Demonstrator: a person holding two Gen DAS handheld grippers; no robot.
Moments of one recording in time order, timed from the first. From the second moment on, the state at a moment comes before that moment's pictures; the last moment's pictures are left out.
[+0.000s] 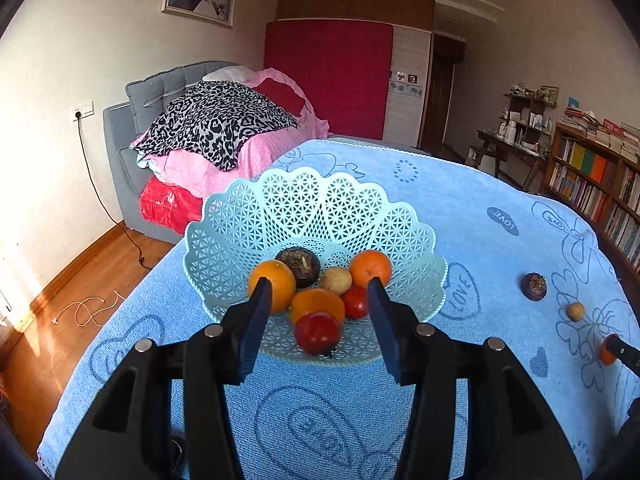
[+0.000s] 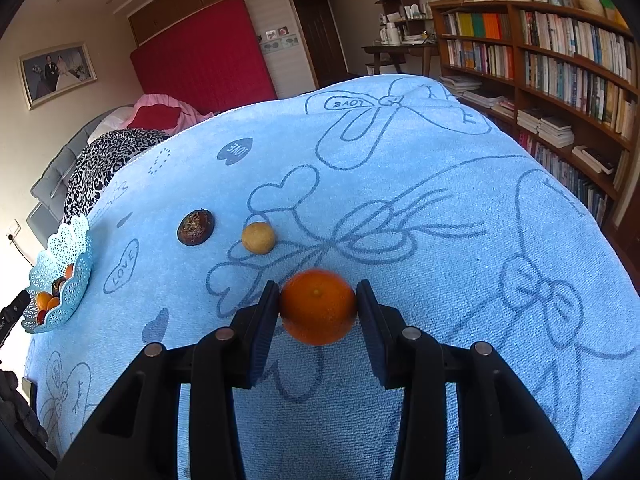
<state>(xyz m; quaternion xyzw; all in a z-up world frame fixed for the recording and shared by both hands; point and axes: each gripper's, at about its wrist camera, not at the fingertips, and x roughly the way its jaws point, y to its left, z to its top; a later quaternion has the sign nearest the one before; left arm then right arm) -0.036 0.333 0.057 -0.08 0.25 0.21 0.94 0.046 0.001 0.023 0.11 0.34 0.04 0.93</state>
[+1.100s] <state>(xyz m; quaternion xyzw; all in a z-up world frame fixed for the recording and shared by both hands) -0.049 0.338 0.050 -0.11 0.22 0.24 0.94 0.067 0.239 0.104 0.00 0.34 0.30 0.89</state>
